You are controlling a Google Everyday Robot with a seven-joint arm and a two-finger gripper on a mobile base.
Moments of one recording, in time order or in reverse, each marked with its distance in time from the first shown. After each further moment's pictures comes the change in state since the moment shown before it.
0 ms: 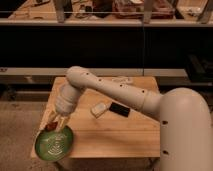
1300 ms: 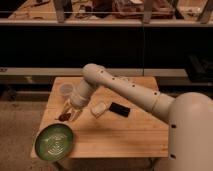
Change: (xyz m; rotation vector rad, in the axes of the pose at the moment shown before) arm 0.071 0.006 -0.040 0.111 0.079 0.117
